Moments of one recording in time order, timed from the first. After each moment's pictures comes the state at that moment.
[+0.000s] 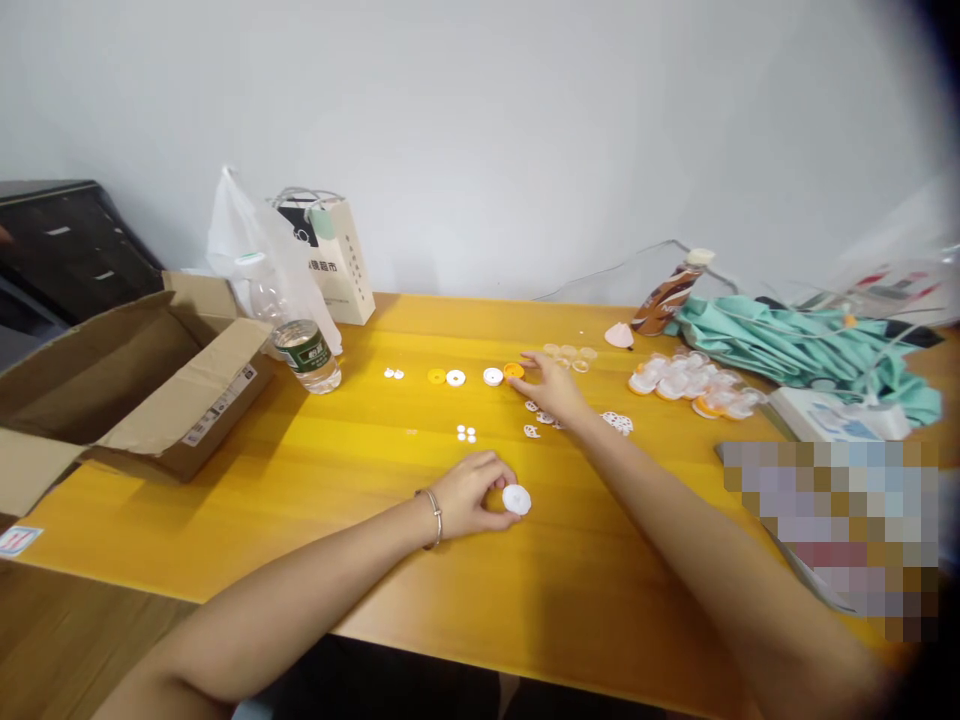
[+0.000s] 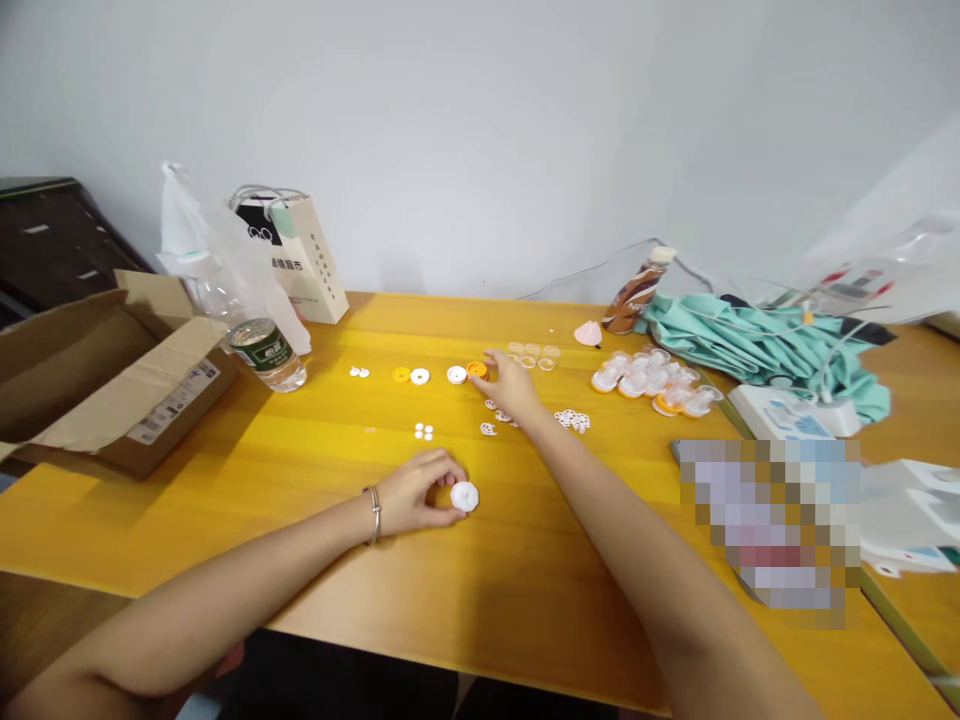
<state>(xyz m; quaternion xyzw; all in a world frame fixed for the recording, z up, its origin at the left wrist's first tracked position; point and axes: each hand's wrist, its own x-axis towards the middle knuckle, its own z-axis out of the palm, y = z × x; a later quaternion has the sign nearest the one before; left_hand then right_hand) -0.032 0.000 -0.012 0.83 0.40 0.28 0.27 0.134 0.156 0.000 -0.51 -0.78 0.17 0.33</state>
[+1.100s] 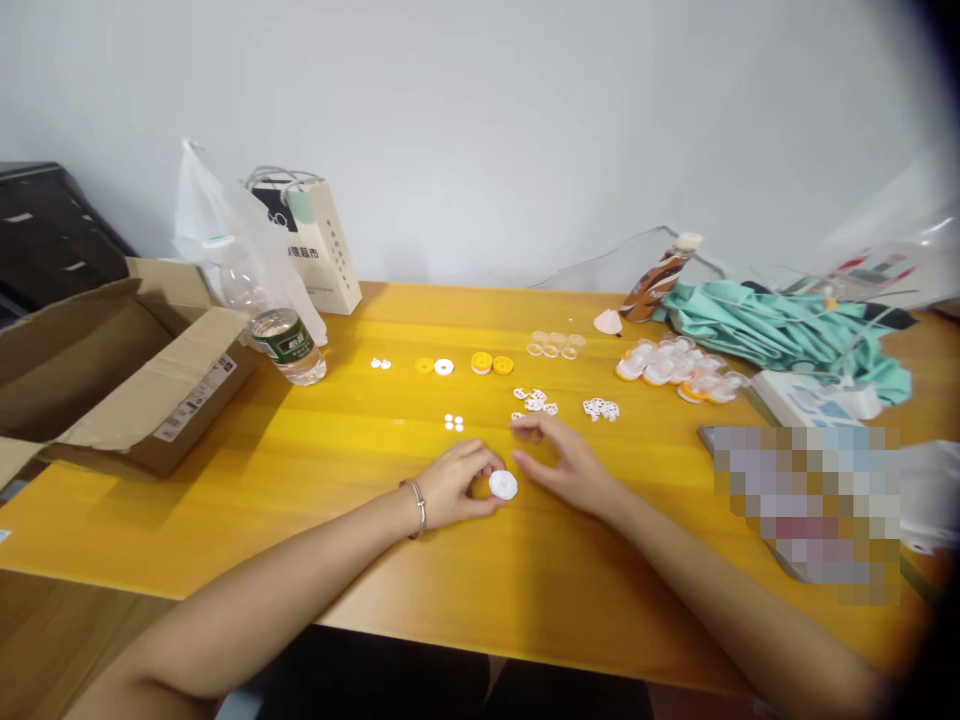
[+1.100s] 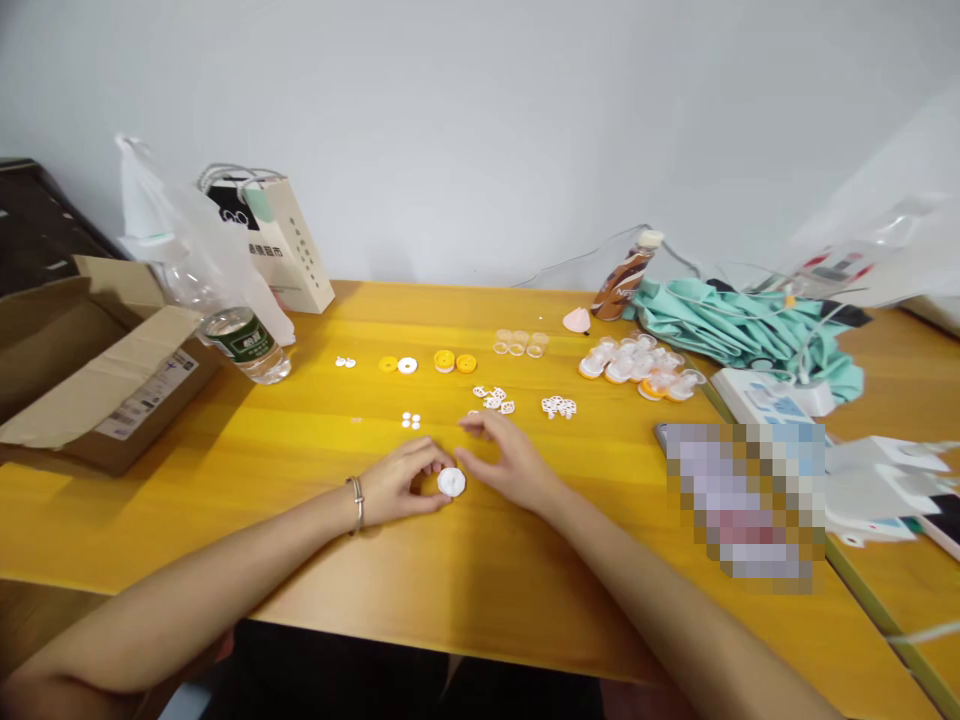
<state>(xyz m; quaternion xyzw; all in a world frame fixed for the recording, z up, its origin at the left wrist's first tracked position) -0.033 -0.004 -0.005 0.84 0.39 0.26 0.27 0.165 0.040 0.008 -0.35 -0.84 0.27 0.32</state>
